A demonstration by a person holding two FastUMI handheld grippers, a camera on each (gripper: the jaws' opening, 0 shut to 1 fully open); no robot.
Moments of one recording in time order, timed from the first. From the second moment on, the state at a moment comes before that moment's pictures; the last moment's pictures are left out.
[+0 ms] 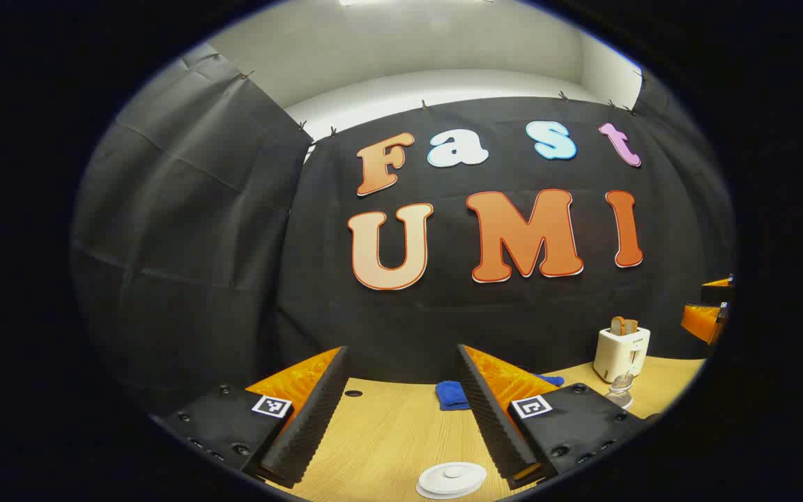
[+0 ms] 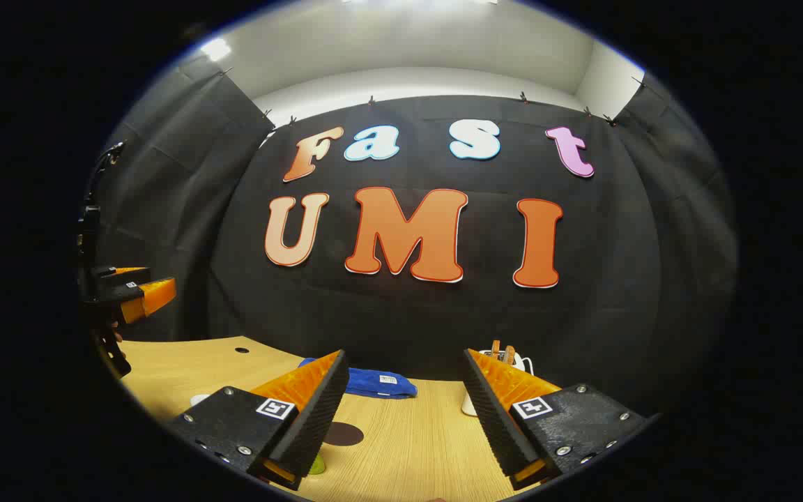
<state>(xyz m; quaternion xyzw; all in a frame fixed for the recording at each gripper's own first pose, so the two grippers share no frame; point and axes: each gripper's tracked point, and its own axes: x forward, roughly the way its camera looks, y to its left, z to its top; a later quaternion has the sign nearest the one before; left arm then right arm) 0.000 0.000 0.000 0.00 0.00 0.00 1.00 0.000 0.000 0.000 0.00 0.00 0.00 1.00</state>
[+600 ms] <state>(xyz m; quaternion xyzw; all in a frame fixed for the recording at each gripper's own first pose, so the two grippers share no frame) -0.011 -0.008 0.015 0.01 -0.03 -0.02 1.00 -0.005 0.004 0.006 0.01 -0.01 0.01 1.00</state>
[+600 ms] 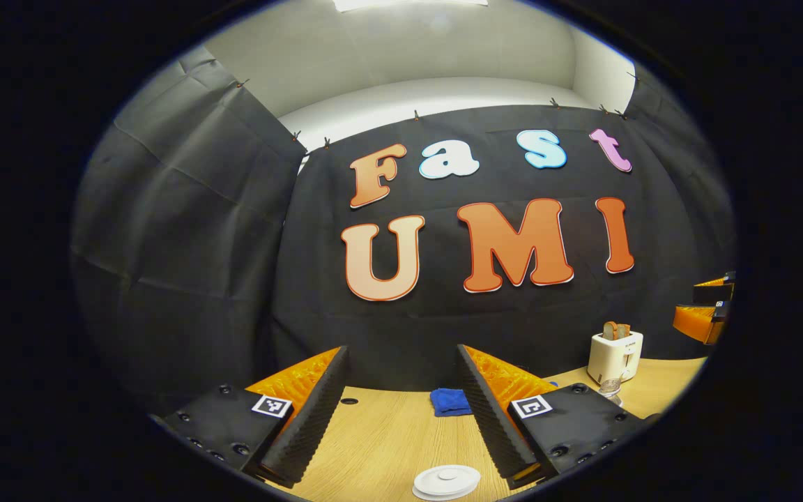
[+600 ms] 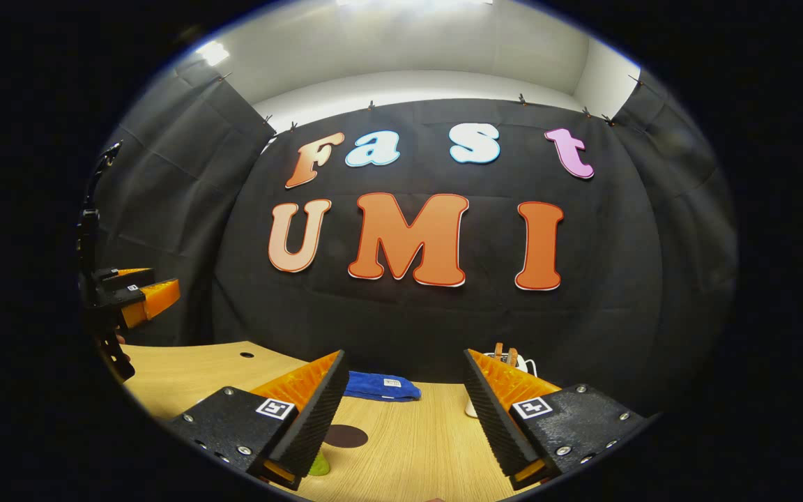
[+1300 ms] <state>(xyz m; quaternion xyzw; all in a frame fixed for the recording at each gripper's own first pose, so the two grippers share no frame) -0.013 -0.036 -0.031 -0.03 0.03 -0.08 1.00 -0.010 0.032 -0.032 0.01 0.03 0.06 1.00</state>
